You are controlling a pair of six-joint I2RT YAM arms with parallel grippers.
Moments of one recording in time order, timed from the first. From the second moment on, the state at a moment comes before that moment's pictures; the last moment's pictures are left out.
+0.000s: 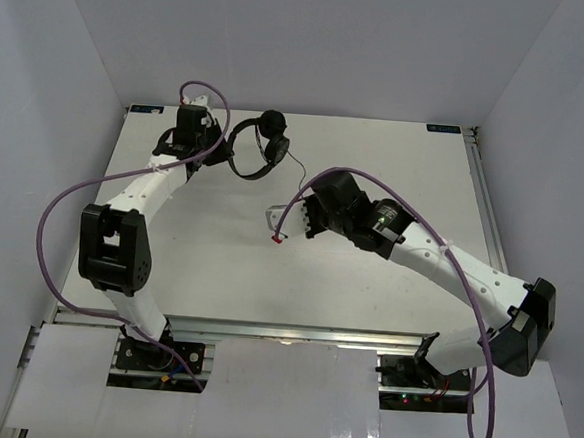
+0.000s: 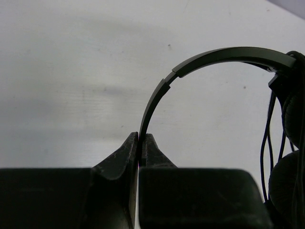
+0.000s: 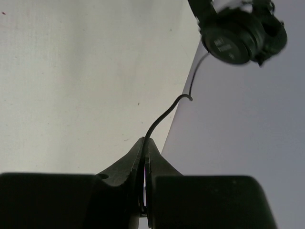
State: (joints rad) left arm -0.17 1.69 1.33 -0.23 0.10 -0.44; right arm 0.95 1.39 1.35 -0.63 0.21 -1.24
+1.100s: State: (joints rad) left arm -0.42 2.09 1.63 -0.34 0.32 -0.30; right arm 1.02 1.63 1.44 -0.61 0.30 -1.32
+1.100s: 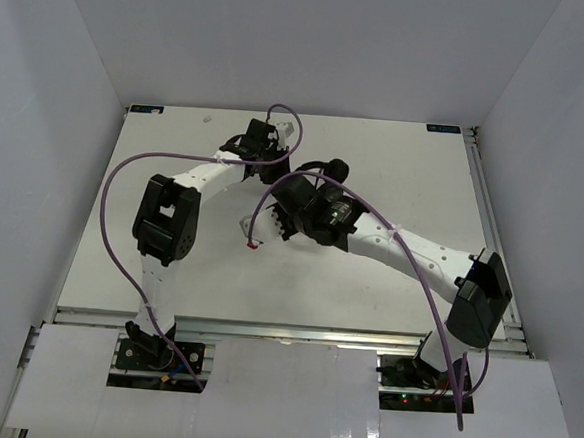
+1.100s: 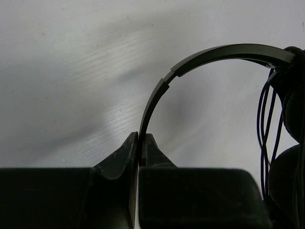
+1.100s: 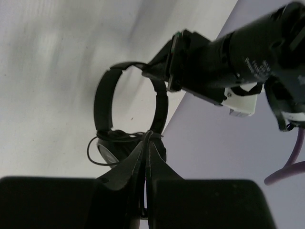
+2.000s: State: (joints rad) left arm -0.29 2.02 1.52 -0.20 0.39 -0.48; right arm 0.98 1.51 1.43 -0.74 -0.02 -1.34
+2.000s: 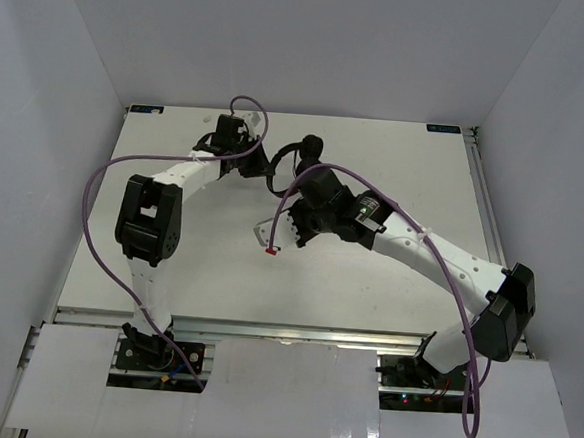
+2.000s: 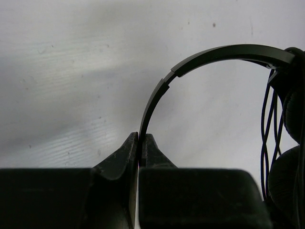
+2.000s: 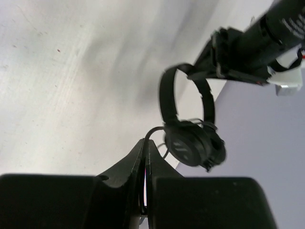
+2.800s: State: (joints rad) left arm -0.43 2.09 1.58 -0.21 0.54 -0.48; right arm 1.03 1.80 1.70 -0.76 -0.03 -1.34
